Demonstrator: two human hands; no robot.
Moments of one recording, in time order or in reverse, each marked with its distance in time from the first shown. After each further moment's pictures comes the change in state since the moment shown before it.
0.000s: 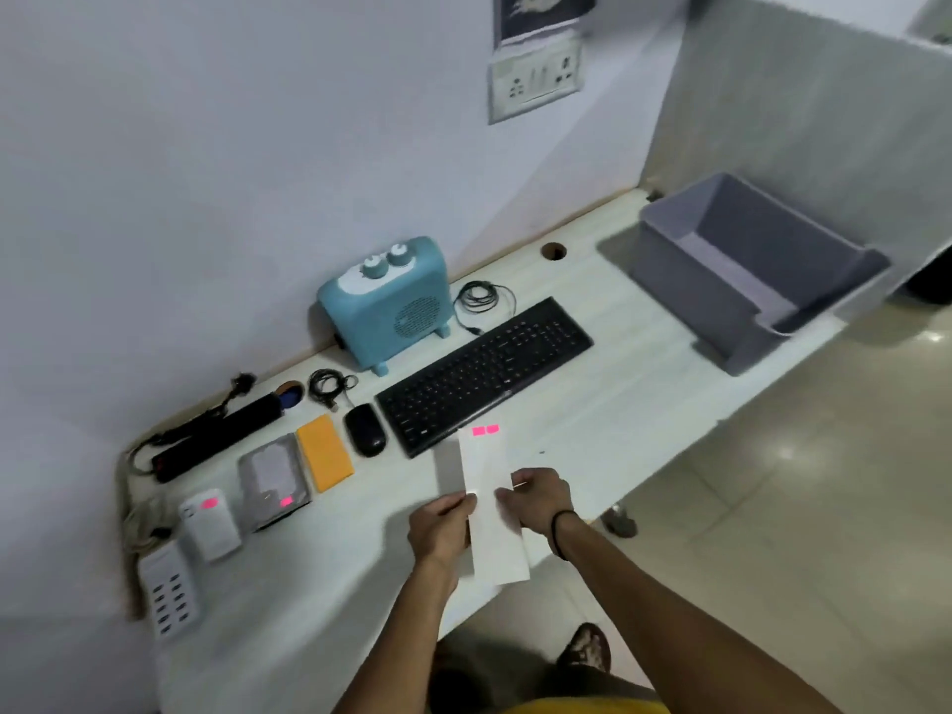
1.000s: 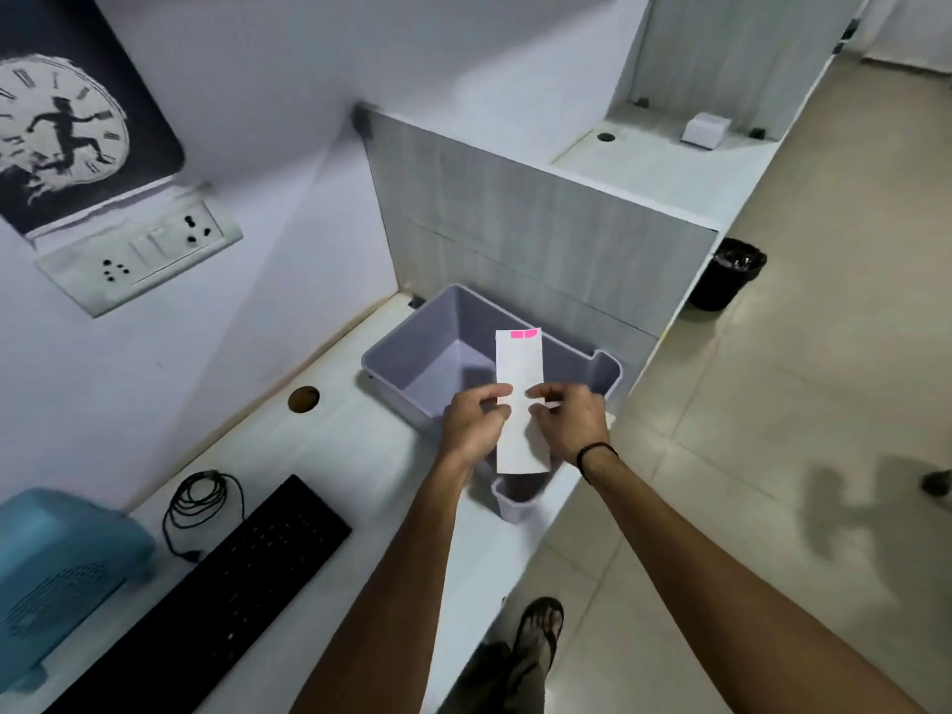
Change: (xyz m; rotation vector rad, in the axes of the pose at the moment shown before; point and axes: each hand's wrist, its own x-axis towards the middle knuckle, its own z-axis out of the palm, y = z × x) left_hand 0.004 0.250 0.547 0.574 -0.491 0.599; right_hand 0.197 -0.095 -0.493 -0.106 0.585 -0.262
